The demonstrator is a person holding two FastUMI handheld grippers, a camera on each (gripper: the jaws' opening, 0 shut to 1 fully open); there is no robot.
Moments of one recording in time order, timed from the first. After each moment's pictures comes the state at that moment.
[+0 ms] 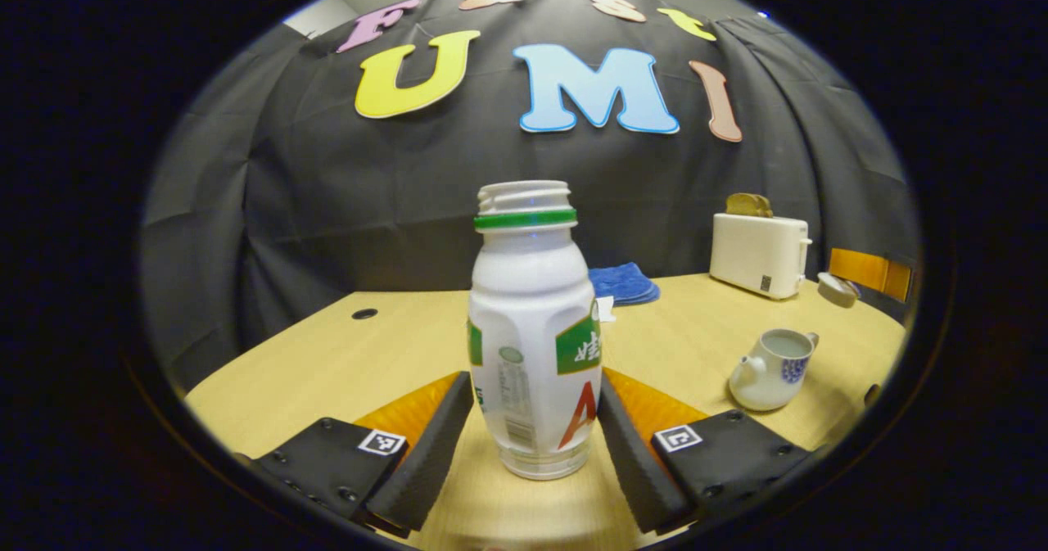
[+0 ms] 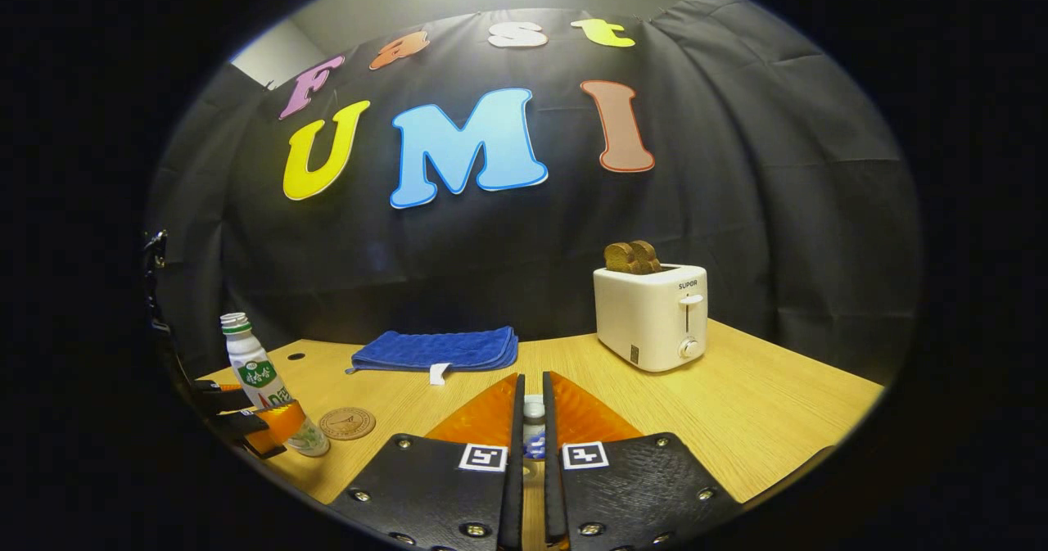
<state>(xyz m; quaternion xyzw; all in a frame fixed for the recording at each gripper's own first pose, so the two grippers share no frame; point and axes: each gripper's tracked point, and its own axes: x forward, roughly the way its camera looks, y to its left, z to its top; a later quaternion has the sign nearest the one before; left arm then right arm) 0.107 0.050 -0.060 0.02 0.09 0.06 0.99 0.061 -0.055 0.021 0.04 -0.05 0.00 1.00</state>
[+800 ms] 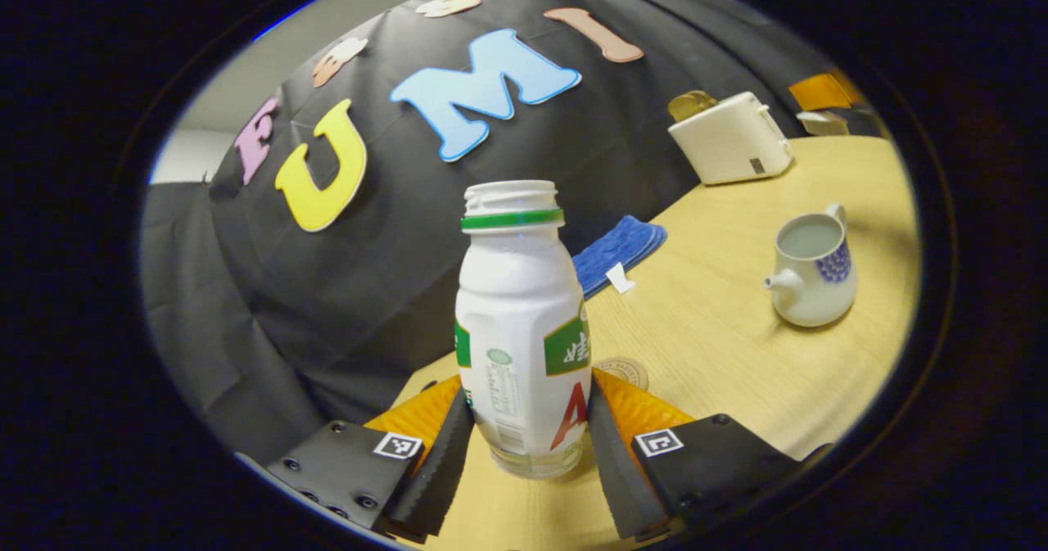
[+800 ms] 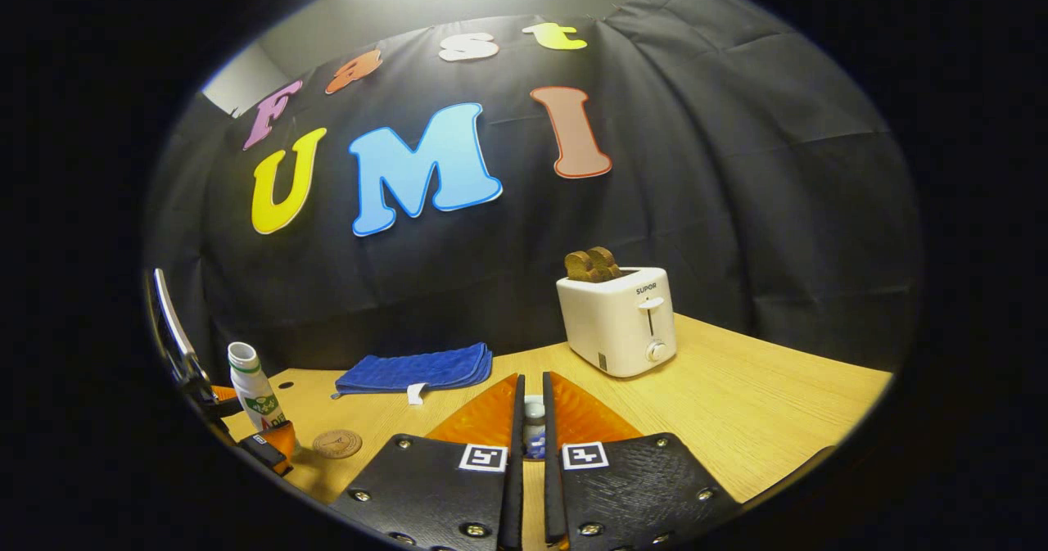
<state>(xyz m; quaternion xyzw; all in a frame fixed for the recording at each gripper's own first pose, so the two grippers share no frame) 0.121 0.038 -0.038 0.33 0.11 0.08 0.93 0.057 -0.102 0.035 0.10 -0.06 -0.04 0.99</state>
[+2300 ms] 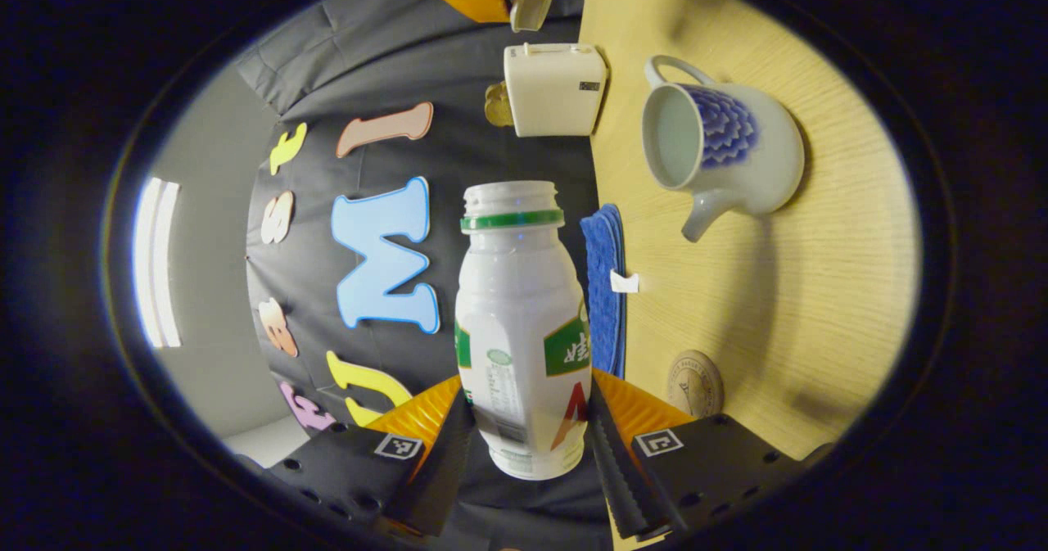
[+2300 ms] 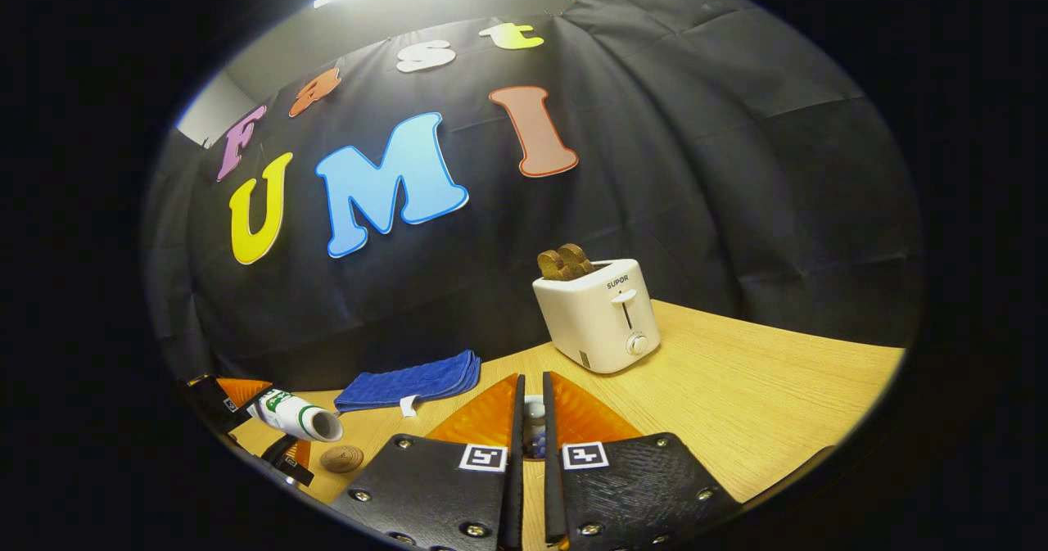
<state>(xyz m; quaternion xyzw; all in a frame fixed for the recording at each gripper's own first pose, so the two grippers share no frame) 0.148 -0.037 0.003 0.73 0.02 0.06 0.68 0.058 -0.126 0.032 0.15 -0.06 -0.06 0.99</state>
